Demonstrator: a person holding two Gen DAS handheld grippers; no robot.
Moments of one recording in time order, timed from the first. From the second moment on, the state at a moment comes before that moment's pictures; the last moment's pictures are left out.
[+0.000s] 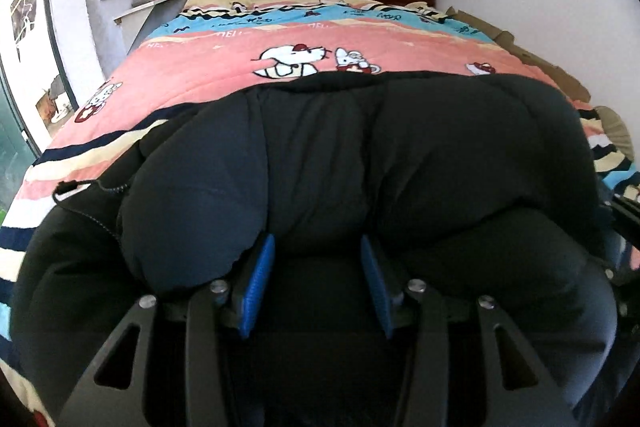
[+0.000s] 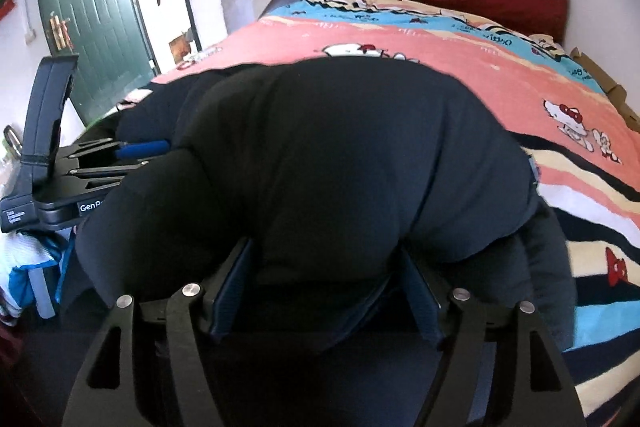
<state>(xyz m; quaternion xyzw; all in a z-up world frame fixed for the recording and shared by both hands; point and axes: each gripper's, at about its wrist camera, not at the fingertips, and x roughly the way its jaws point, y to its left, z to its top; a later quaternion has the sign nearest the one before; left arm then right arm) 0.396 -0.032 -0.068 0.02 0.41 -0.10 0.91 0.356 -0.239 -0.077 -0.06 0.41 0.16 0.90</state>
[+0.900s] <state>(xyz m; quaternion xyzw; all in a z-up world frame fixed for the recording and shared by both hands) 0.397 -0.043 0.025 0.05 0.37 -0.08 0.93 0.349 -0.247 0.008 -0.12 0.33 0.15 0.92</state>
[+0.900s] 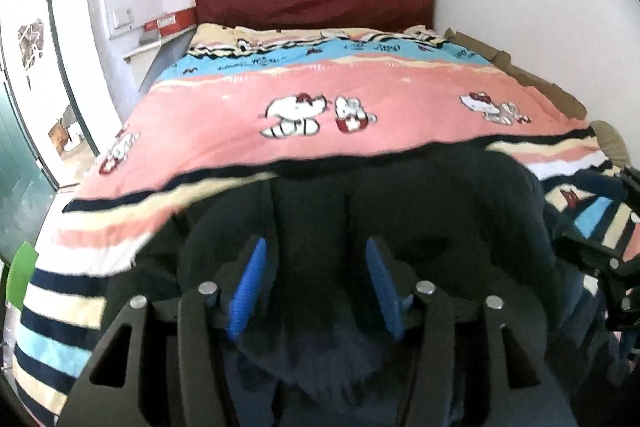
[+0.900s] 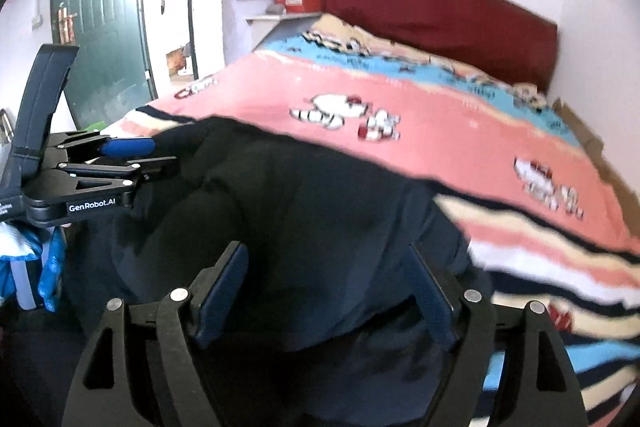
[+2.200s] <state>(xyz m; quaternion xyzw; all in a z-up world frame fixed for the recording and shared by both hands) 0.367 -0.061 -0.002 0.07 0.38 -0.11 0.92 0.342 -0.246 -0.023 -0.09 0.38 0.13 0.91</state>
